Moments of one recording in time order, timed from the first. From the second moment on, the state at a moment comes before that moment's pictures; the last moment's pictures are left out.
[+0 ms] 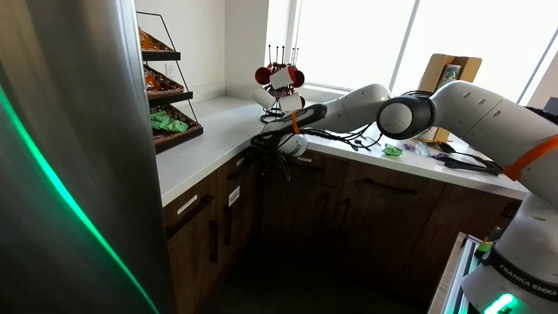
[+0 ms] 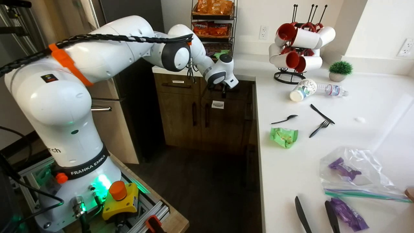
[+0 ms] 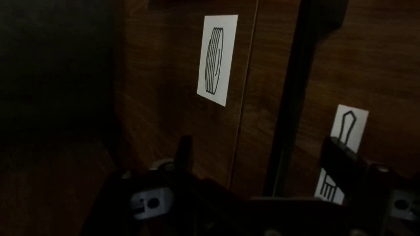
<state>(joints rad) -0.02 1.21 0.12 -1.06 0.44 2.75 0.60</state>
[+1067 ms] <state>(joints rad) 0.07 1.28 -0.05 -0.98 0.43 2.74 0.80</state>
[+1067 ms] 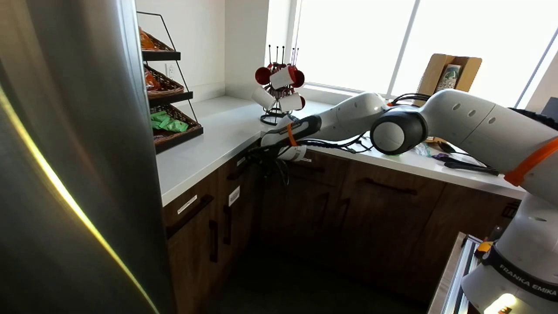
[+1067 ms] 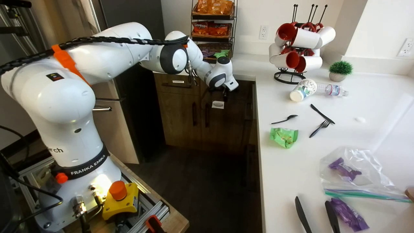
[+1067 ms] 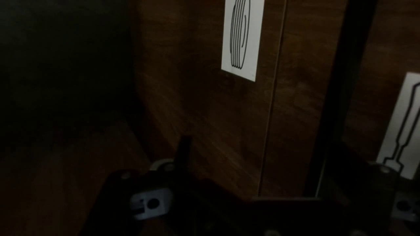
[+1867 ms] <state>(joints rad) 0.06 1.10 -0.10 -1.26 0.41 2.69 0.89</state>
